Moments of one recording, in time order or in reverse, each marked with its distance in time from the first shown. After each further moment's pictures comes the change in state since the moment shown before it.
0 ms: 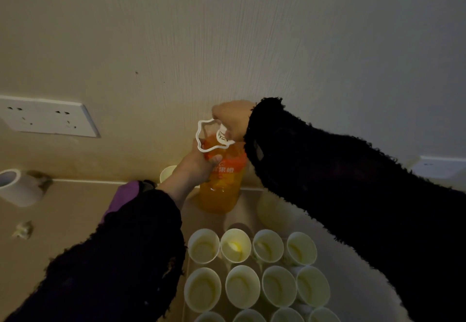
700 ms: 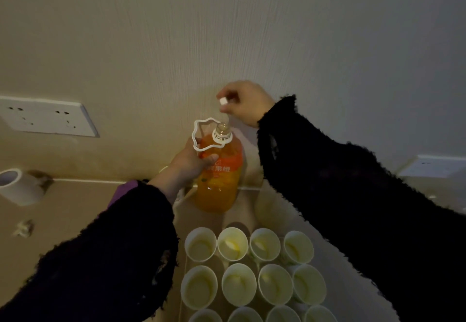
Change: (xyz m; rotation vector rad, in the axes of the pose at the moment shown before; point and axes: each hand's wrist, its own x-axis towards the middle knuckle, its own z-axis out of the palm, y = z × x) left_hand 0.000 0.003 -0.009 -0.036 -0.032 -0.064; right_hand -0.016 0.021 0.005 0.748 0.416 0.191
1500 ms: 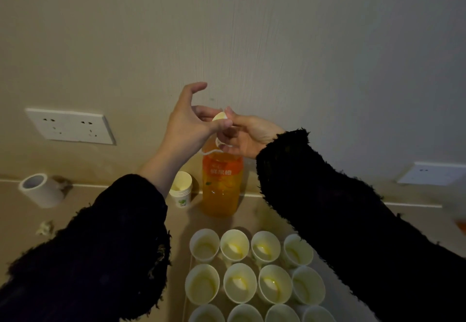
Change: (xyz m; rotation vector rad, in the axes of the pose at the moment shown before) left_hand -0.057 0.086 -0.019 -0.139 0.346 0.451; right_hand -0.062 -0.023 -0.002 1.379 -0.262 0.483
